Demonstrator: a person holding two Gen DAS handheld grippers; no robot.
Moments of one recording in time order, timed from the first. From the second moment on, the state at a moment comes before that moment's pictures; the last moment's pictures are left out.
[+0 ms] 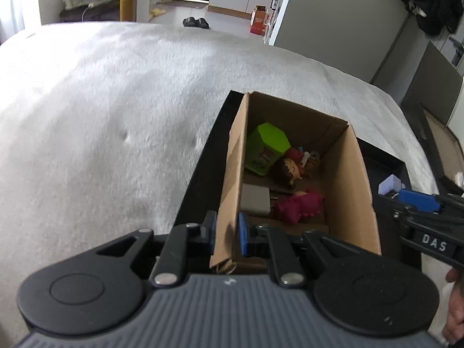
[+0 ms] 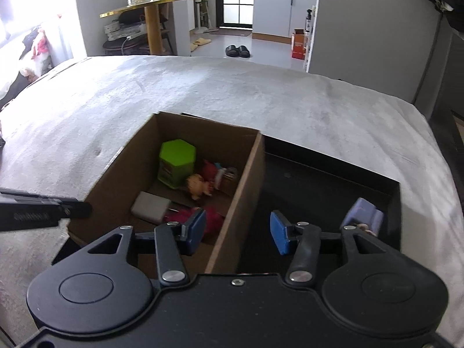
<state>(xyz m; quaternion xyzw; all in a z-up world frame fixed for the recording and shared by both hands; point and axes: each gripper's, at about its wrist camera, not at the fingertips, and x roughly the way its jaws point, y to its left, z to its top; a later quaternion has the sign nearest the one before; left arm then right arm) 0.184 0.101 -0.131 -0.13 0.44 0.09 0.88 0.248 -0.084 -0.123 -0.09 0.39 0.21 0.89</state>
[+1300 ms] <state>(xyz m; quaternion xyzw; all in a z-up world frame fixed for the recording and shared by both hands) 0.217 0.014 -0.127 -0.01 0.46 0.13 0.88 0.299 -0.231 -0.201 0.08 0.40 0.12 0.91</state>
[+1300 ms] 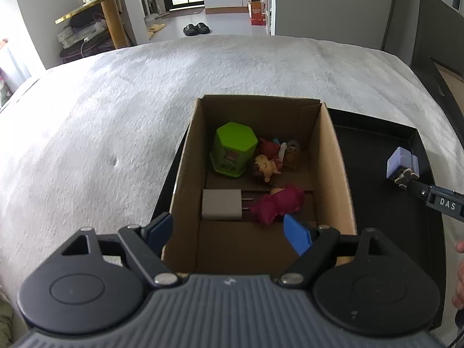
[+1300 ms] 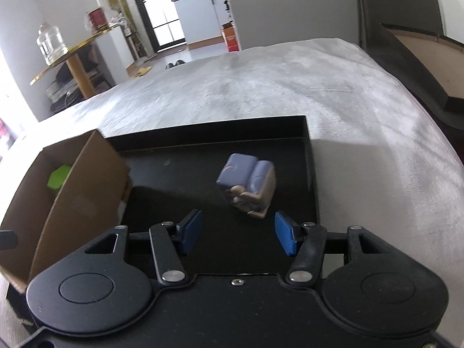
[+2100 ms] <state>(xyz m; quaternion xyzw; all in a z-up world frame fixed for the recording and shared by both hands) 0.222 0.008 -0.133 0.00 0.47 0.13 0.87 0.311 -0.237 -0.214 0.09 0.39 0.12 0.91</state>
